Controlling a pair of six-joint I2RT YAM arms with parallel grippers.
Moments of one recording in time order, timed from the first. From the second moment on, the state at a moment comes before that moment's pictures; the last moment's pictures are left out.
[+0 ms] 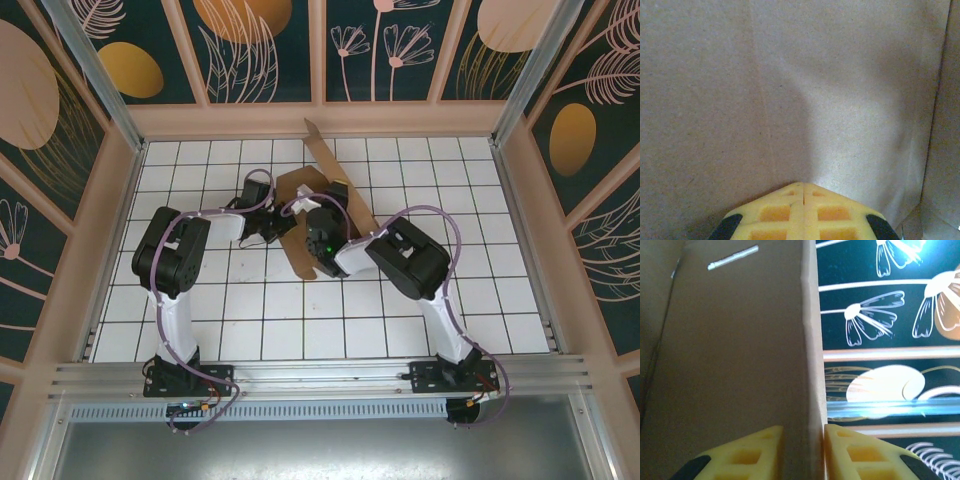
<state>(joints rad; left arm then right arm) -0.36 2.00 1.10 0.02 0.42 -0.92 0.85 2.17 1.15 1.04 1.17 -1.51</state>
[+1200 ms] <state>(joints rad) -0.38 1.94 1.23 0.03 0.51 -0.89 0.13 1.98 1.53 -0.34 -0.04 -0.06</state>
